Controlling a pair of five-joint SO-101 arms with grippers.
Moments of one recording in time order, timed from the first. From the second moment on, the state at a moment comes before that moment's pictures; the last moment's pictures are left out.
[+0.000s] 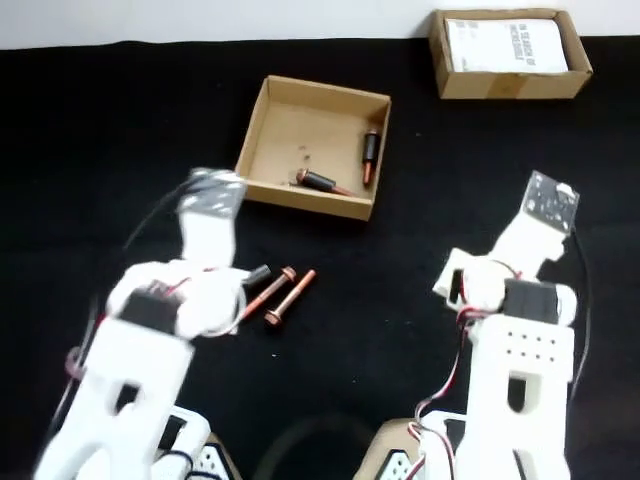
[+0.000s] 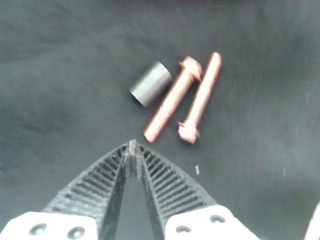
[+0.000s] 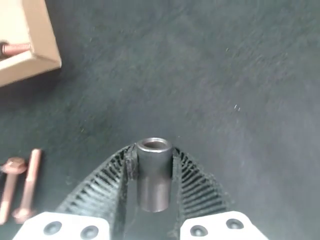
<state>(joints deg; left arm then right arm) 12.2 -45.1 50.6 67.4 6.5 3.3 -47.8 46.5 69.8 -15.7</state>
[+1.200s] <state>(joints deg) 18.9 21.6 3.6 77.8 -5.1 7.0 -51.9 60.4 53.4 -10.9</state>
